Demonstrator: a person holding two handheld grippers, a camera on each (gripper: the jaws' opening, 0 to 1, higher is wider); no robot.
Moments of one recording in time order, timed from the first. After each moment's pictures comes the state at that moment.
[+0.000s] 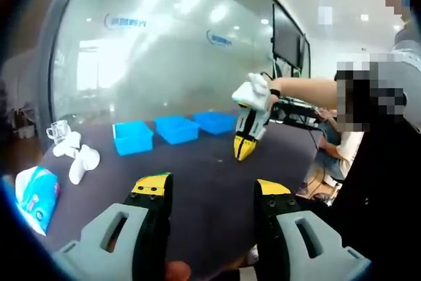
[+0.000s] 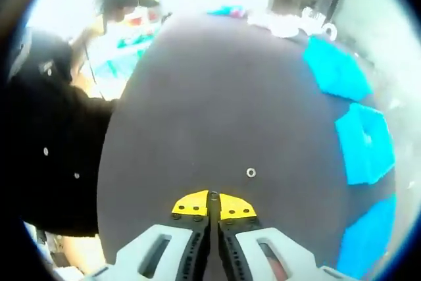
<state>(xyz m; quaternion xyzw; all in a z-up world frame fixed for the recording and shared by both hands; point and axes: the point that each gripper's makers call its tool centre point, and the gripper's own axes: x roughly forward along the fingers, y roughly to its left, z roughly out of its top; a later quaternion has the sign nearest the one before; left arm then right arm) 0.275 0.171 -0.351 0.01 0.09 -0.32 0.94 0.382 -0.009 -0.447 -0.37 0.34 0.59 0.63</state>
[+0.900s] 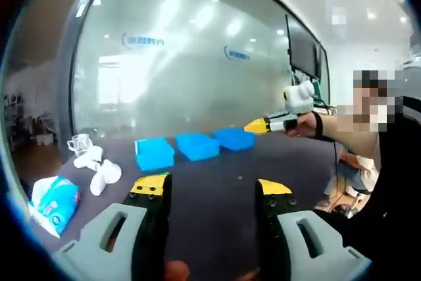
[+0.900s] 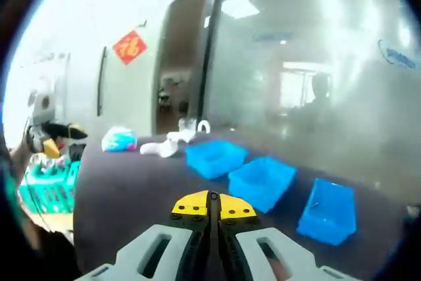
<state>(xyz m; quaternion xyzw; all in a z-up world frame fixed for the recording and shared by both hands) 0.283 0.186 -0.328 0.03 0.04 -0.24 0.97 0.448 -0.024 -0.326 -0.08 0.06 0.35 0.93</state>
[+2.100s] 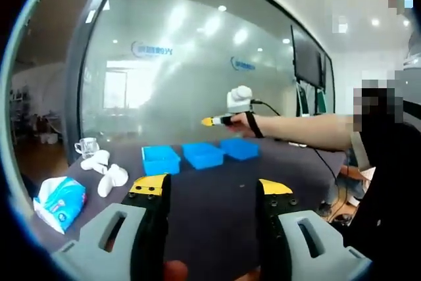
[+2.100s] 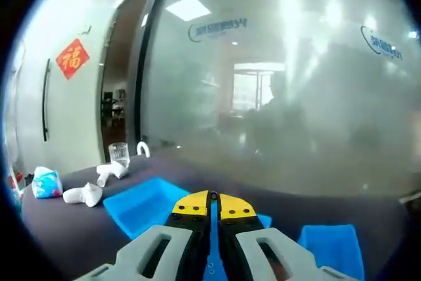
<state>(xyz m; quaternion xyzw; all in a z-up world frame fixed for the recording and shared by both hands) 0.272 0.197 -0.312 0.00 0.01 -0.22 0.97 0.630 0.018 -0.302 -0.05 0.07 0.21 0.97</state>
